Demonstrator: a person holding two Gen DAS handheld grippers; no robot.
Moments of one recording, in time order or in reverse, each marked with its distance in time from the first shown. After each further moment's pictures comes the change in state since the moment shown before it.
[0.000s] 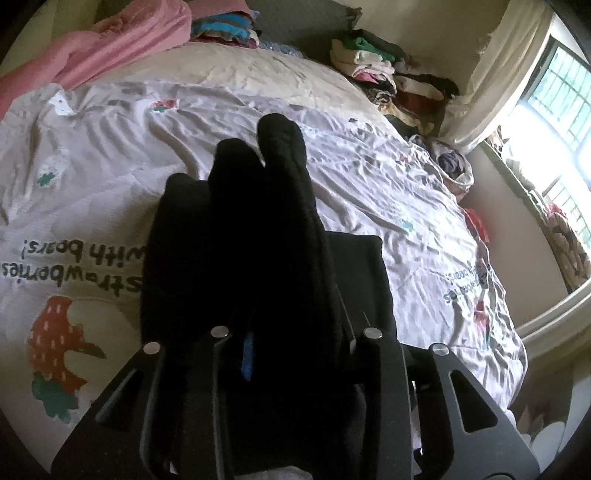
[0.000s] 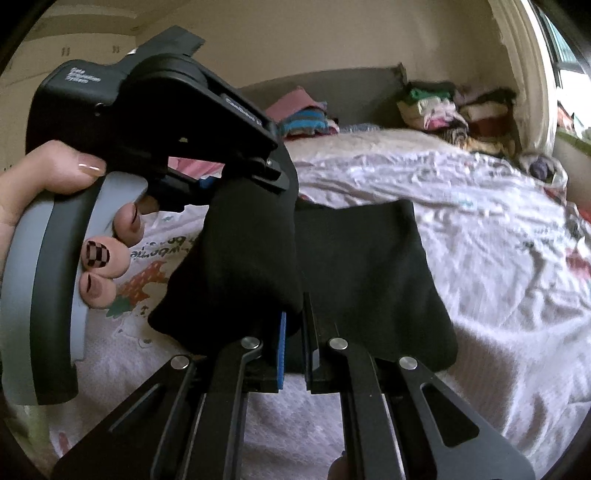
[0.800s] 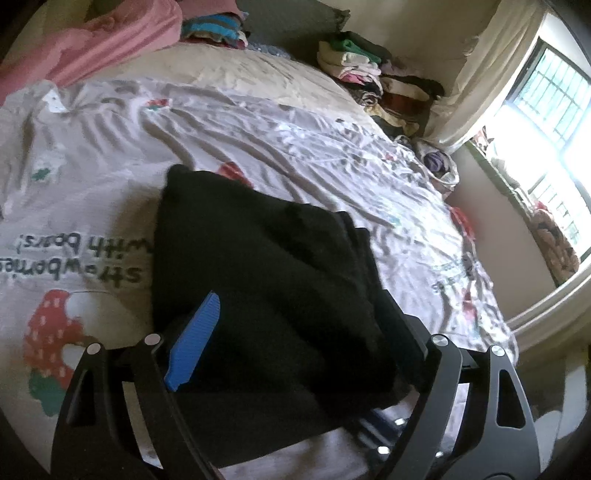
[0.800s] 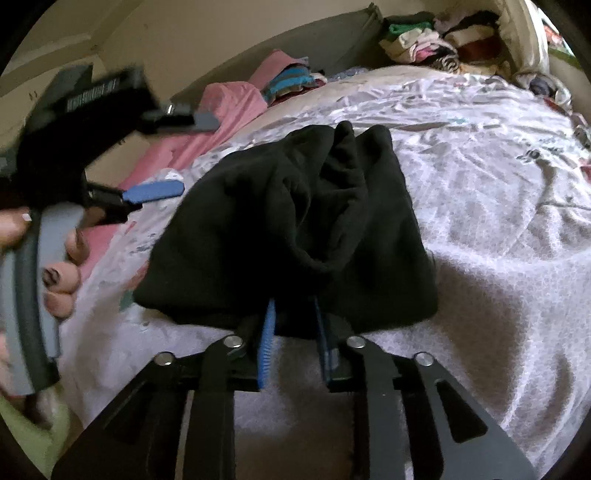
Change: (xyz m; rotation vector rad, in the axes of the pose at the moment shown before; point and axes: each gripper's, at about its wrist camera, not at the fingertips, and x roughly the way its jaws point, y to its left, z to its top) left arm -0.015 0.014 -0.013 0.021 -0.016 -0.041; right arm 0.011 -0.050 -0.011 0.215 0.174 0.147
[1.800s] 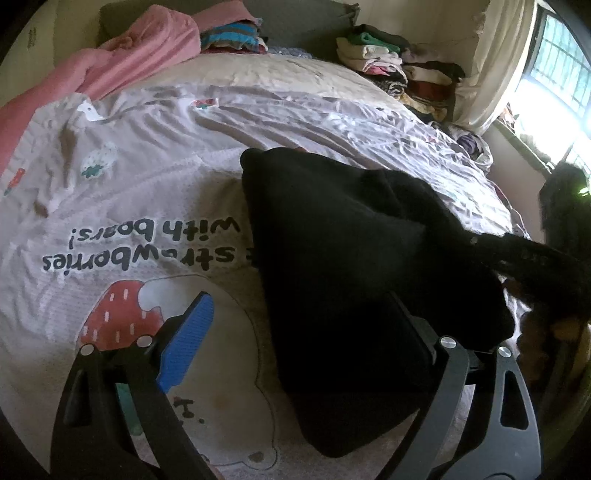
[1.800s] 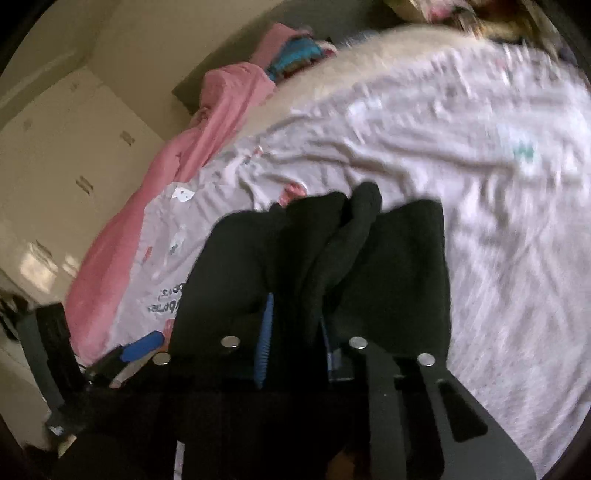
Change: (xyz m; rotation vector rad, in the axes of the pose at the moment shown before) left arm -0.004 0.047 -0.026 0.085 -0.008 0.156; right arm 0.053 -0.014 0.130 0.041 0.113 0.093
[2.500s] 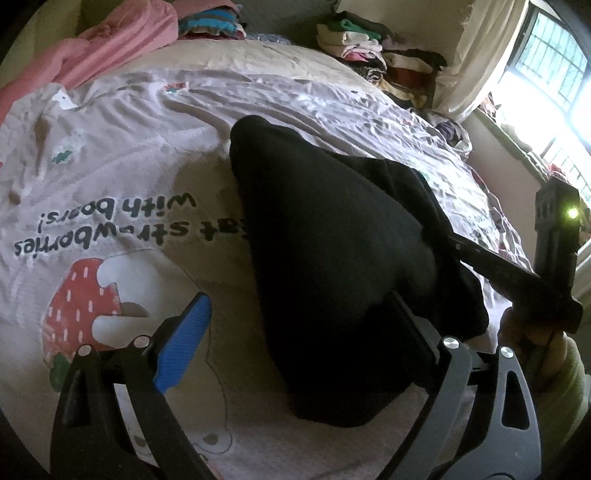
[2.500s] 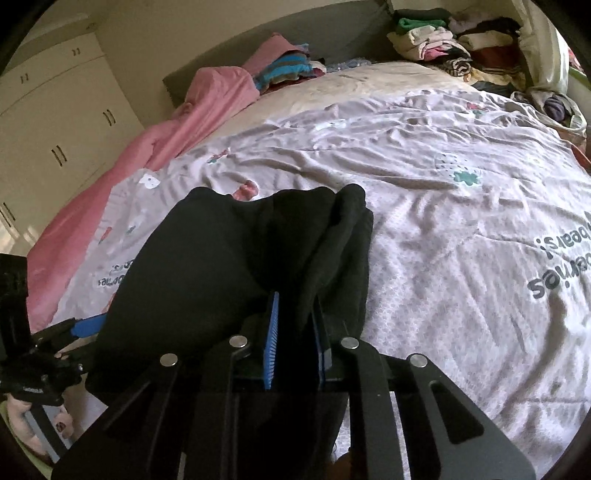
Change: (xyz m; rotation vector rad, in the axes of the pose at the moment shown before) left arm 0.007 -0.019 -0.012 0.010 0.062 -0.098; right arm -0.013 -0.030 -0.025 -0.104 -0.042 -0.180
